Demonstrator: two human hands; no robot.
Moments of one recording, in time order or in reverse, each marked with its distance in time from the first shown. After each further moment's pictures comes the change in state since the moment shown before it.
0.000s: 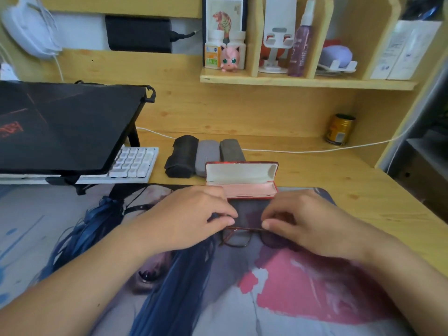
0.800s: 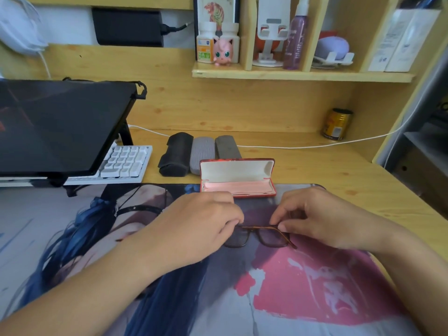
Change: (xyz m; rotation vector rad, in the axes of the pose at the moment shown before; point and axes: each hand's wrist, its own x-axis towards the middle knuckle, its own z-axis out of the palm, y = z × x) left_hand 0.001 0.021 0.012 0.122 0.049 0.069; right_hand -0.010 0.021 -0.007 0.283 -0.099 0.154
